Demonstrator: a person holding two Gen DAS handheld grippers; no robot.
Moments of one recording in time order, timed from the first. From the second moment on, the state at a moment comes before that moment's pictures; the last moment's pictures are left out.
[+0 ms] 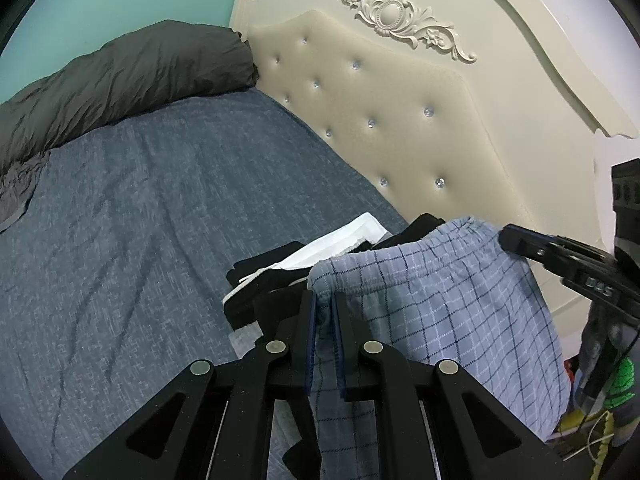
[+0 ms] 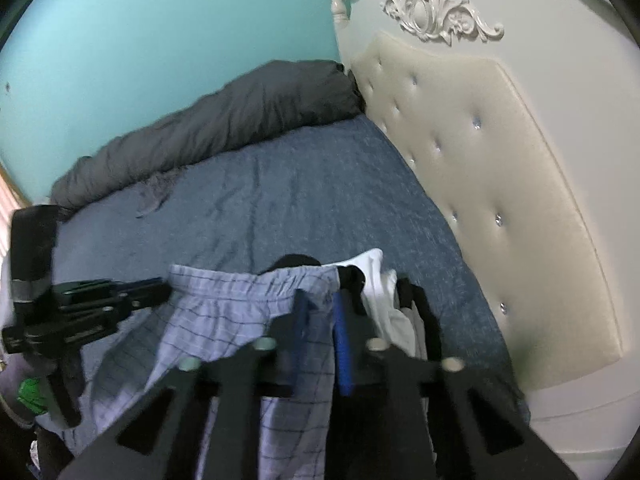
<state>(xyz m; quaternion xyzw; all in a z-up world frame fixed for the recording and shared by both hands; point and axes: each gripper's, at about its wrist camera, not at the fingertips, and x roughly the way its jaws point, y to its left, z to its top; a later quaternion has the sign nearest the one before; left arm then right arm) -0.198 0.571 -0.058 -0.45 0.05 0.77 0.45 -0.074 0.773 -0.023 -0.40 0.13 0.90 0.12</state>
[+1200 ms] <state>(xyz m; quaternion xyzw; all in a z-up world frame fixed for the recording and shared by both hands) -0.098 0.548 -0.042 -0.37 0.15 0.78 0.48 -0.016 0.711 -0.050 -0.40 0.13 0.89 0.15</state>
